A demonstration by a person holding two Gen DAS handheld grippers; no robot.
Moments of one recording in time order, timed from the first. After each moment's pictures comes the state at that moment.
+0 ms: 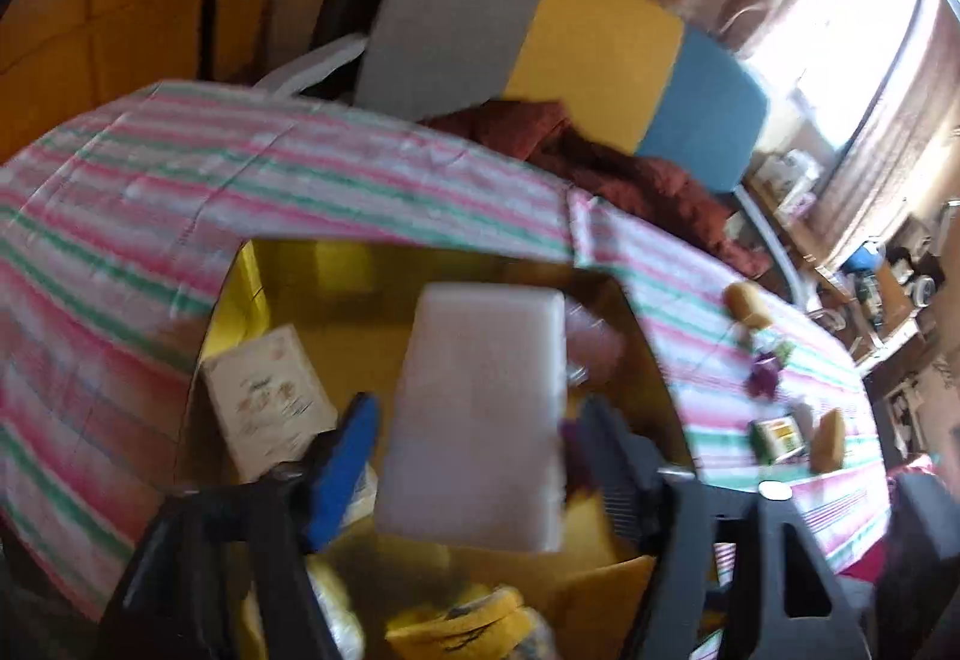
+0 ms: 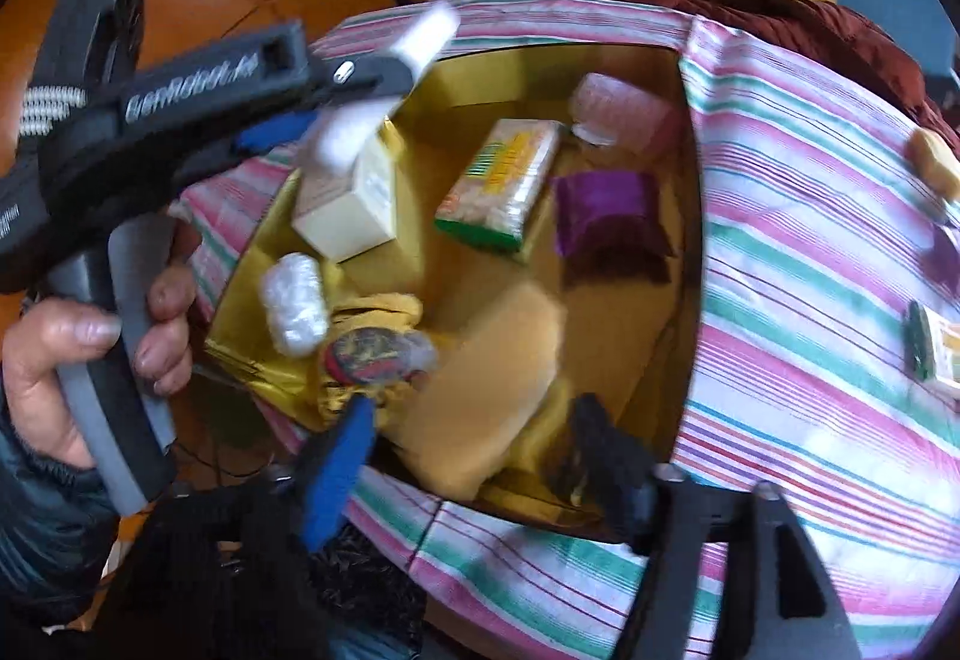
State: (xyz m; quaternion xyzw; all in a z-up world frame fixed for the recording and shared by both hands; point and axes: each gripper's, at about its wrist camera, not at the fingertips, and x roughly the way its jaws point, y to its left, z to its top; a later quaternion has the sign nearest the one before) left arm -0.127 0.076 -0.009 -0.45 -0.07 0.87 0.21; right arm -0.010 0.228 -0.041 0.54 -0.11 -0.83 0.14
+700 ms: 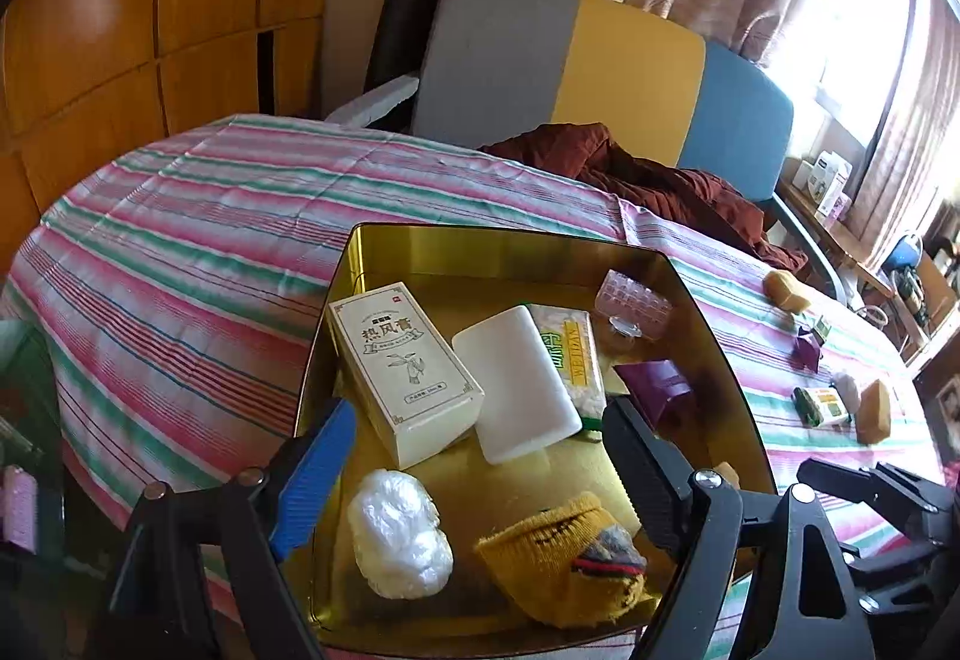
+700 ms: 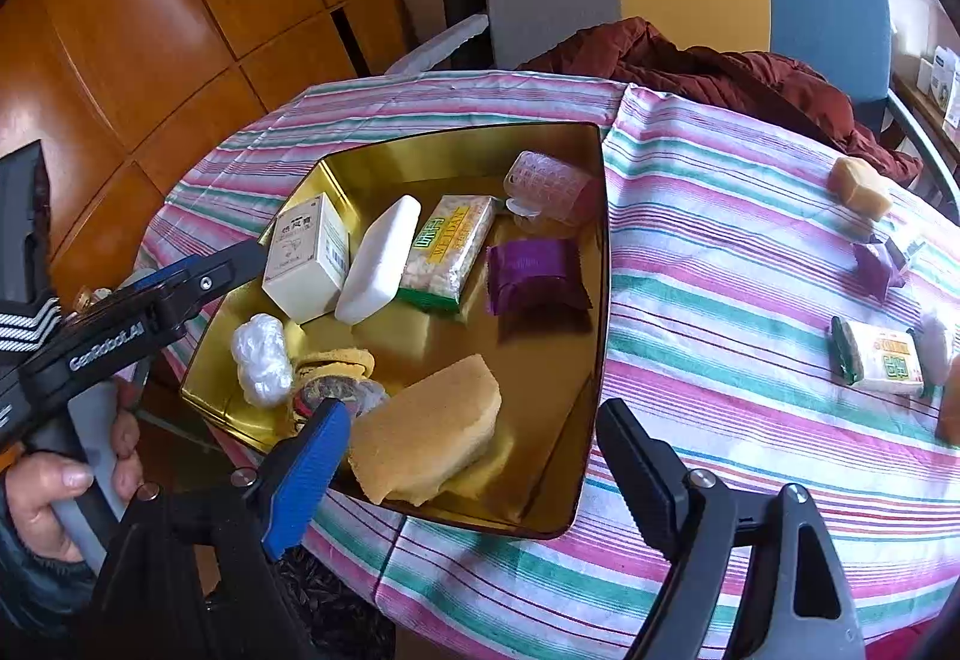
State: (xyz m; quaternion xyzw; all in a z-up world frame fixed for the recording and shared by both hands) left arm -0.060 0.038 -0.006 -0.39 -0.03 0.91 0.16; right arm 0.007 0.246 -0.020 0.47 -0.09 -0.88 0.07
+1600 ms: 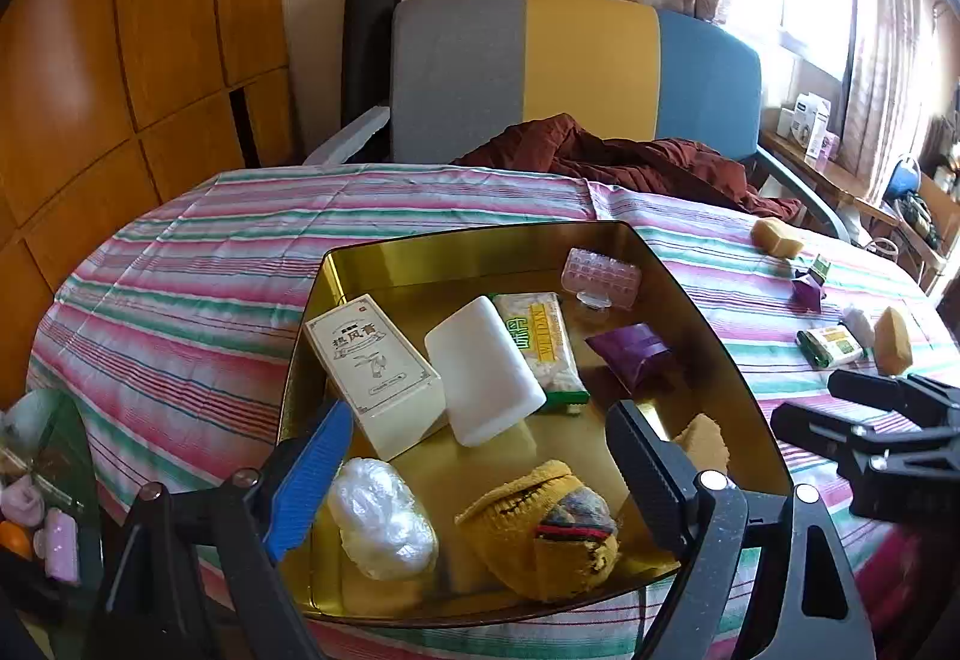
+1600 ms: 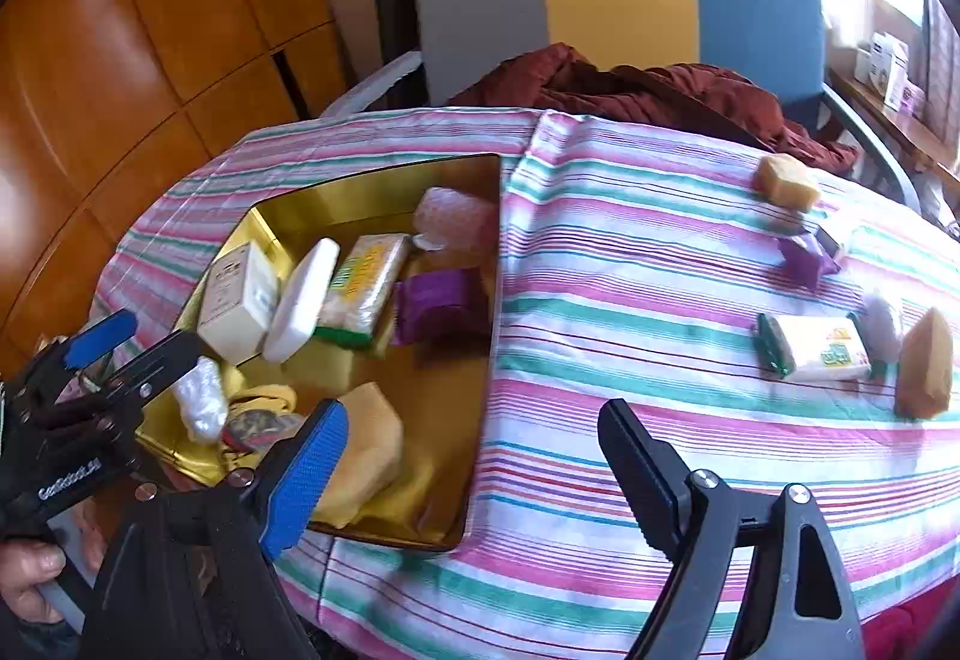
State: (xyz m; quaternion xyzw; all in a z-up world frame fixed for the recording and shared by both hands) left arm -0.028 0.072 -0.001 -0.36 0.06 0.92 0.16; right arm 0.015 0.281 -0.020 0.43 -0.11 -0.90 -0.01
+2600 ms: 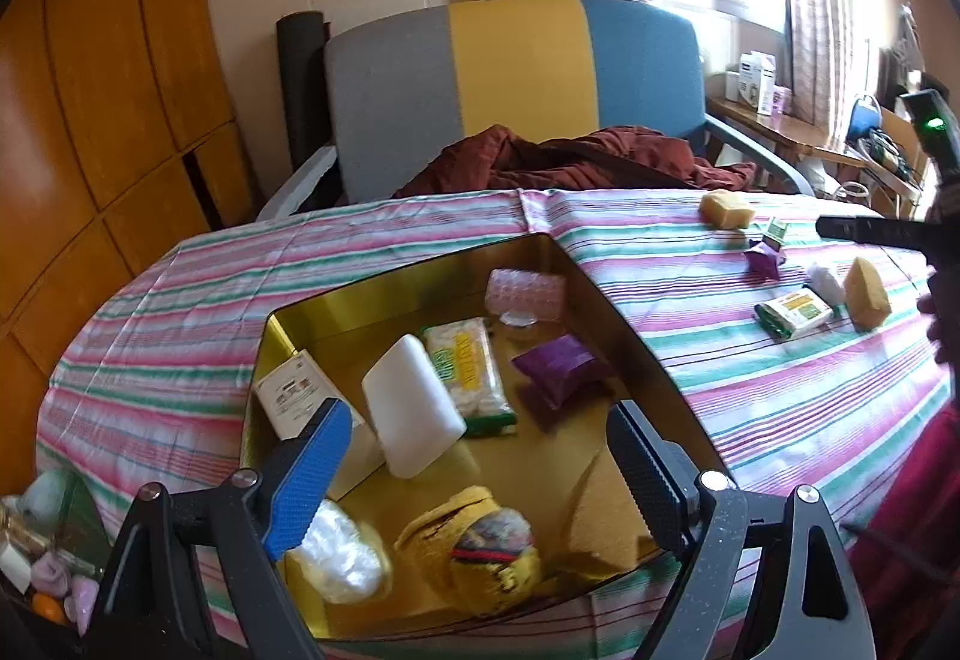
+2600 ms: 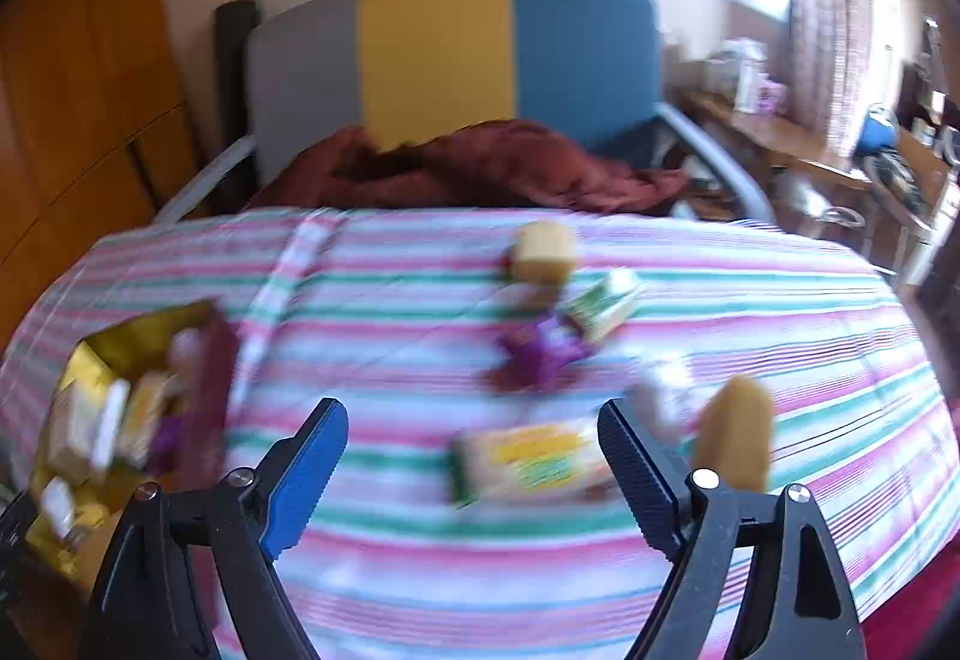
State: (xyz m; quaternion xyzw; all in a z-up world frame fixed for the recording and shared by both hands) left arm -0.009 0.127 0.017 -0.33 0.13 0.91 0.21; right arm 0.018 0.453 0.014 0.38 -0.10 -0.90 -0.18
